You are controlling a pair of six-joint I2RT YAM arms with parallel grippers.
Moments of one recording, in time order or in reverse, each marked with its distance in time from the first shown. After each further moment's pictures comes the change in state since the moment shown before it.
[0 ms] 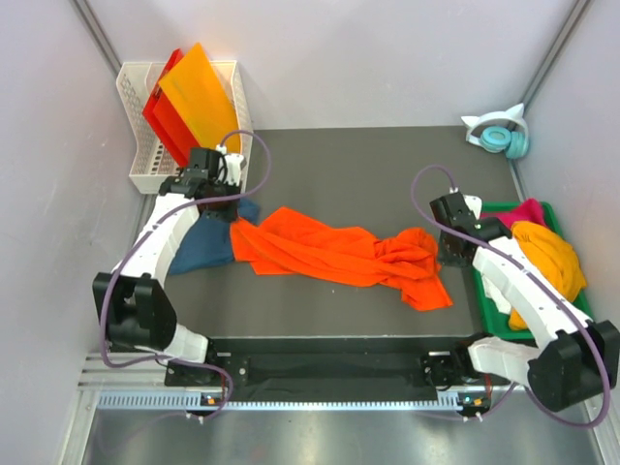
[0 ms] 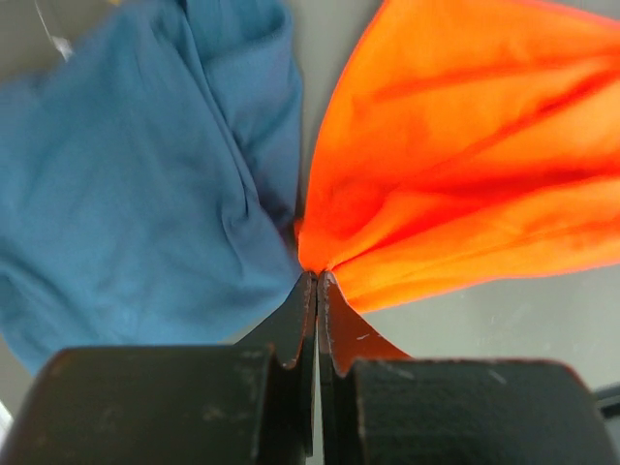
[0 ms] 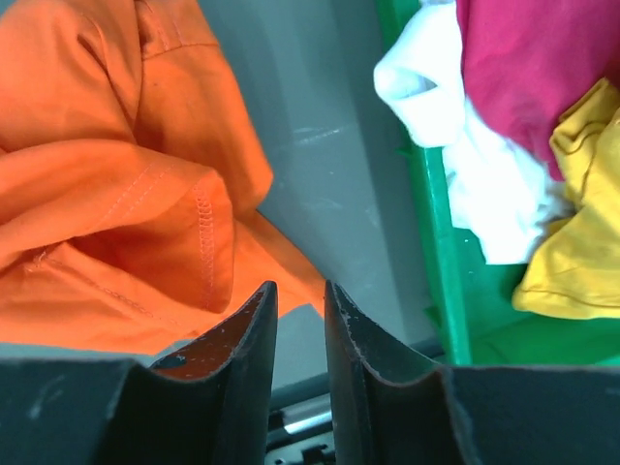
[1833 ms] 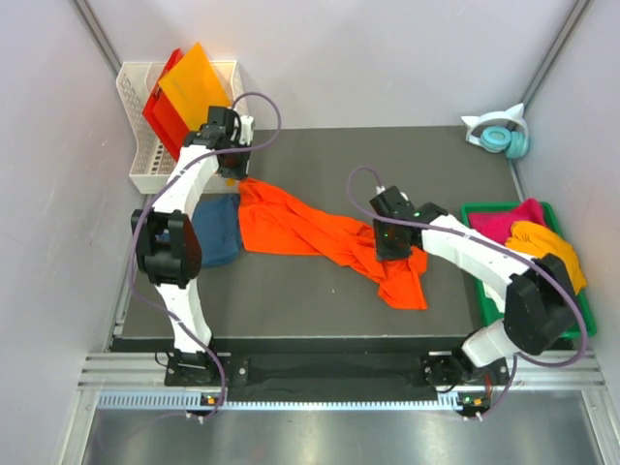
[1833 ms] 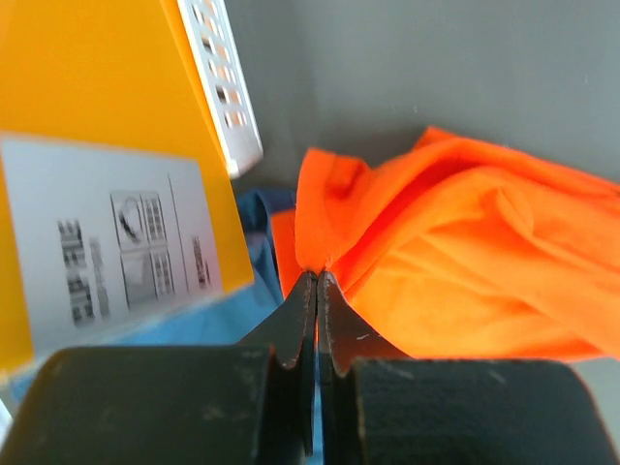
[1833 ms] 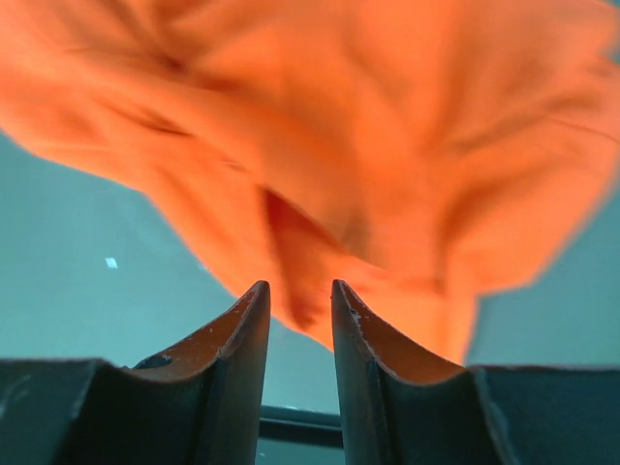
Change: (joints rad) left arm 0.002 0.520 0.570 -0.009 -0.079 -0.018; right arm 0.265 0.312 0.130 0.200 -0.262 0.011
